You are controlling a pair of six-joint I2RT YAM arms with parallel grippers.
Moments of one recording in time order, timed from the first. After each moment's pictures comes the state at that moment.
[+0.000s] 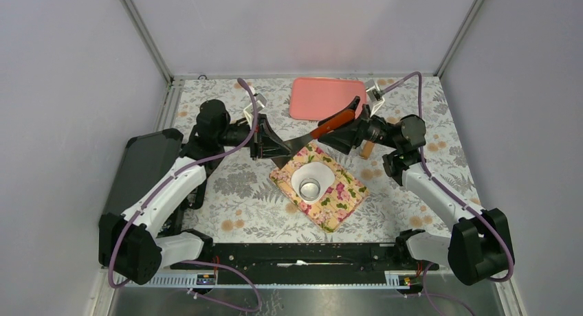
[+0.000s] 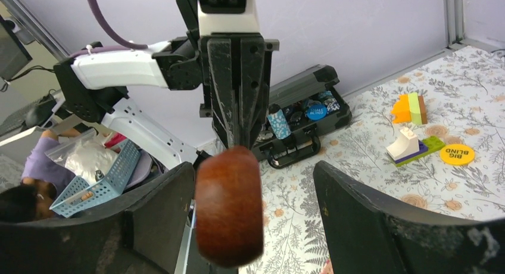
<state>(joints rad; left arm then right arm) -0.41 1.19 0.94 0.15 1.20 -0.38 0.35 1.21 0.75 0.89 -0.99 0.82</state>
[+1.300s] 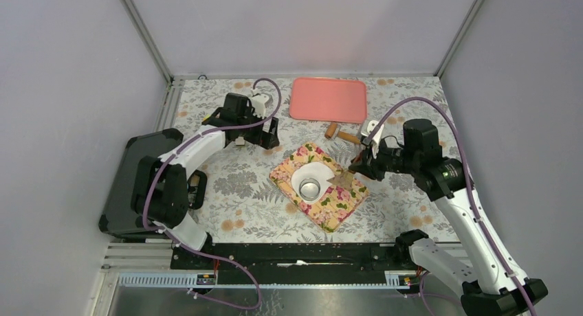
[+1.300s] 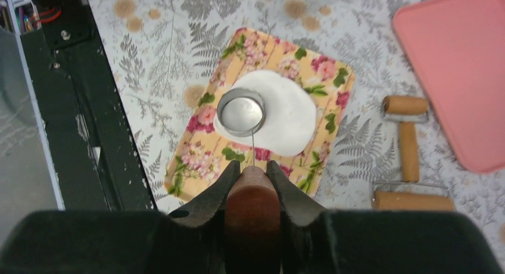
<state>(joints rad) -0.32 1.59 1.14 -0.32 0.40 0.05 0.36 0.89 1.05 -0.75 -0.70 -0.45</state>
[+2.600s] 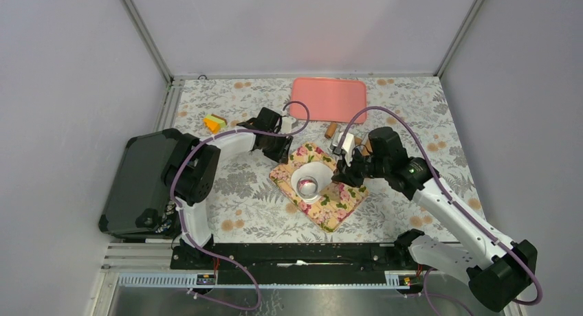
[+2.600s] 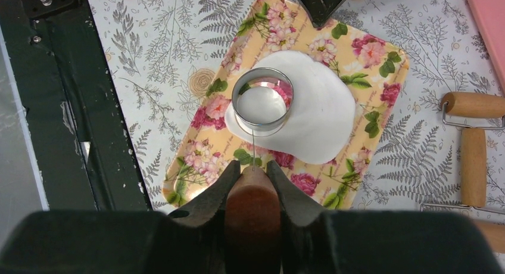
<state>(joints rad) -0.49 1.89 1.19 -0.35 0.30 0.02 0.56 1.00 0.87 -0.56 -0.56 -0.39</state>
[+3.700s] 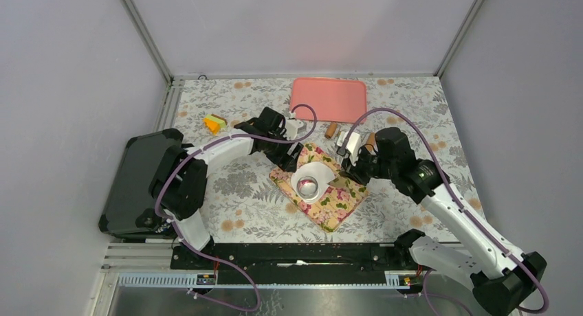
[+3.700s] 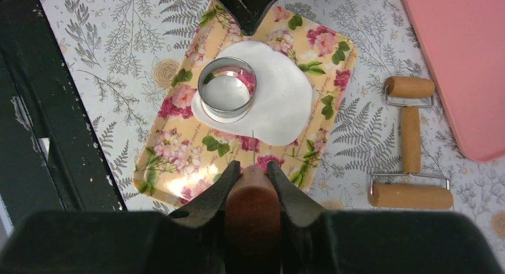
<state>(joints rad) -0.56 1.74 1.19 -0.47 0.38 0.11 0.58 0.91 0.91 -0.64 -0.41 -0.44</state>
